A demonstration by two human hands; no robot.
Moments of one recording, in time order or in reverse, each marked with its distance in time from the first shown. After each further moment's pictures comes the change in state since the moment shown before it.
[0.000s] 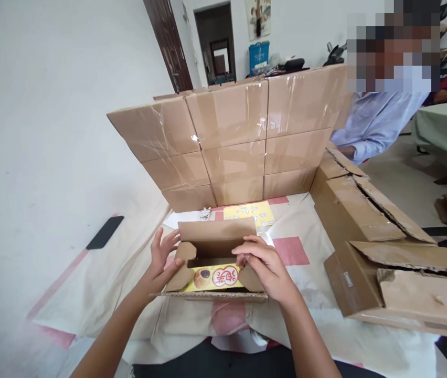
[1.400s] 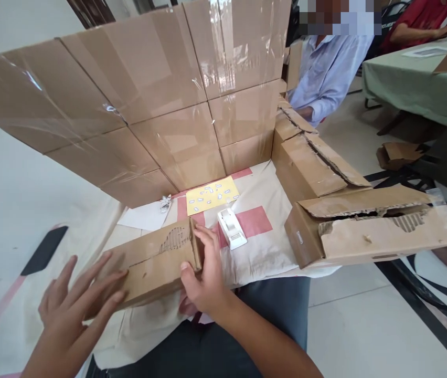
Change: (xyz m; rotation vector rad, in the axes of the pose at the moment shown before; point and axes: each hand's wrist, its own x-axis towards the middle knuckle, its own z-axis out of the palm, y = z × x) left_hand -0.039 0.067 -0.020 0.785 -0.095 0.098; right_hand -0.035 0.012 0.086 -0.086 0.524 0.083
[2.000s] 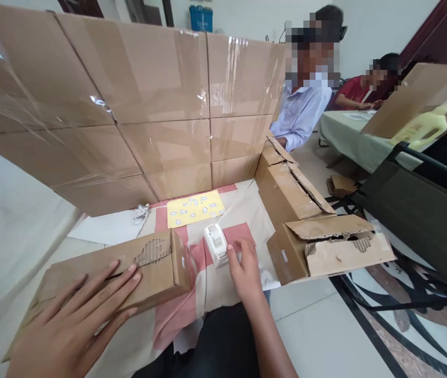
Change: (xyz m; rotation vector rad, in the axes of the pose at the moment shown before) left_hand 0.041 0.006 0.039 0.023 0.087 0.354; right_hand 0.025 0.038 -0.102 -0.606 0.106 0.301
